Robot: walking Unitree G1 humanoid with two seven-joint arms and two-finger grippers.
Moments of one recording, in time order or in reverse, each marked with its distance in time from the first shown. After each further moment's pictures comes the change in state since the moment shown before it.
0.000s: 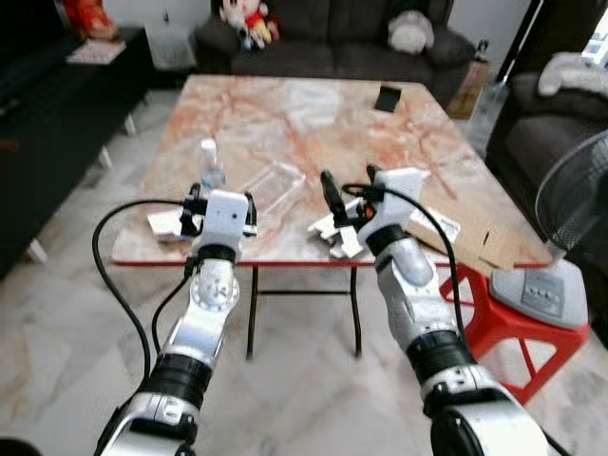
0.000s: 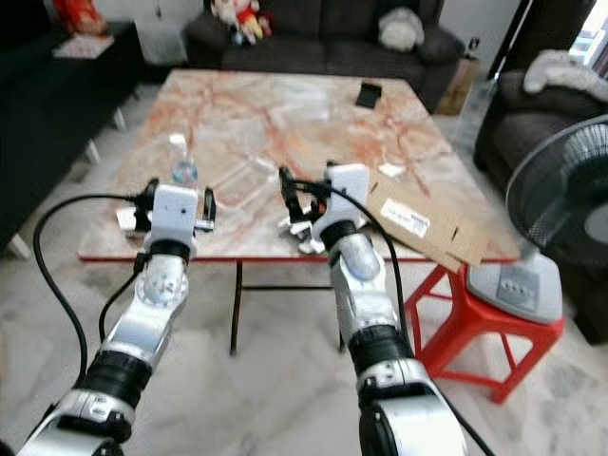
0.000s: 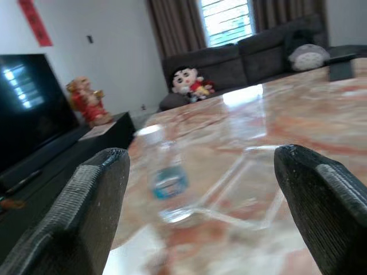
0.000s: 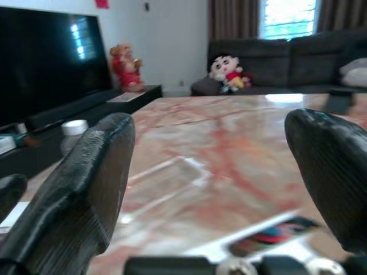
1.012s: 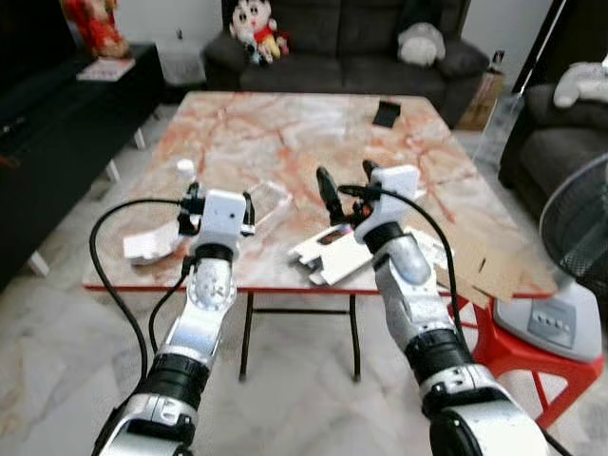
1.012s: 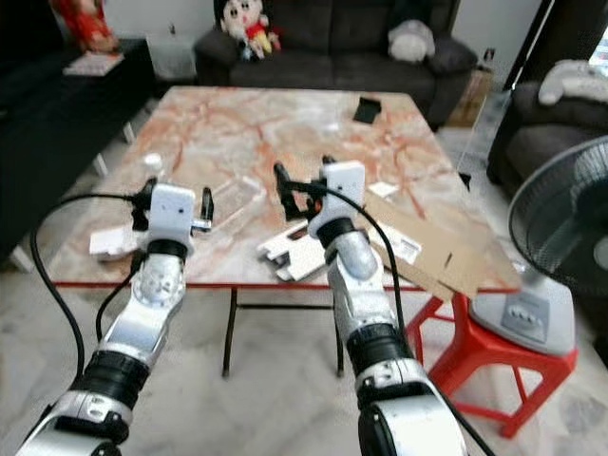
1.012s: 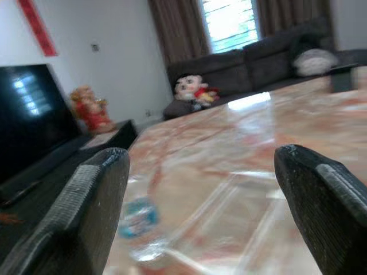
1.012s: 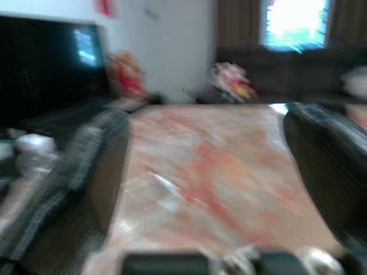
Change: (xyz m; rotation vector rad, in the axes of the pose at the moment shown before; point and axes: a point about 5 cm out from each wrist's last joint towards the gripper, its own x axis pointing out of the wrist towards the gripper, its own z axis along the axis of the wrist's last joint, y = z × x) left arm -0.003 -0.011 0.004 -0.008 -0.016 -0.052; right arm -0.005 -0.008 -0.001 -0.026 -0.014 -0.017
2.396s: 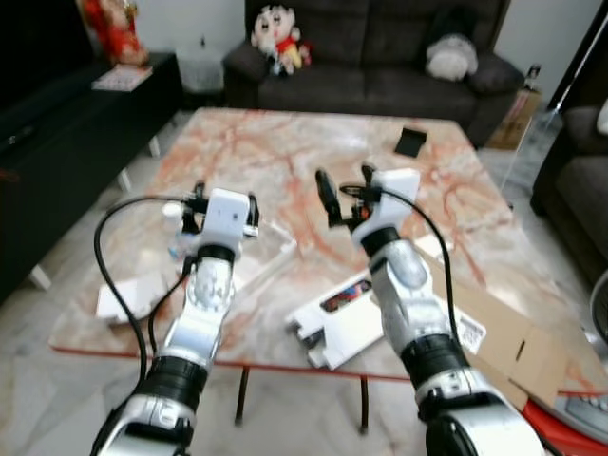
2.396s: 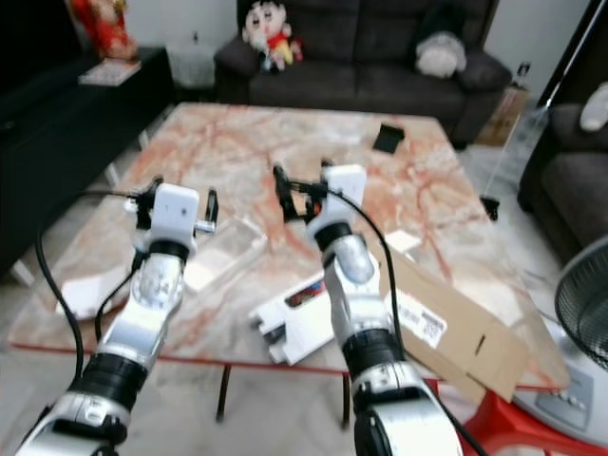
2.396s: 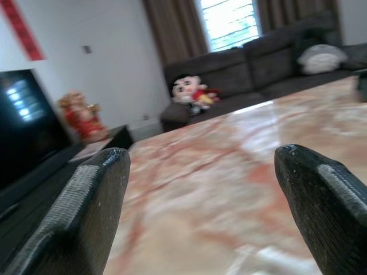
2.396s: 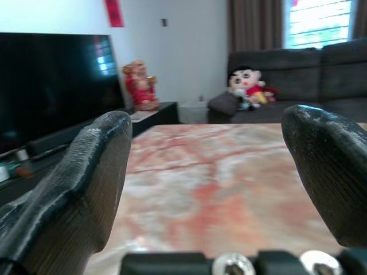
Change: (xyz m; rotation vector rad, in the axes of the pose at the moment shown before) left arm 0.001 0.015 -0.003 0.030 0.006 -0.010; right arm 0.007 0.022 0.002 0.076 -0.028 0.045
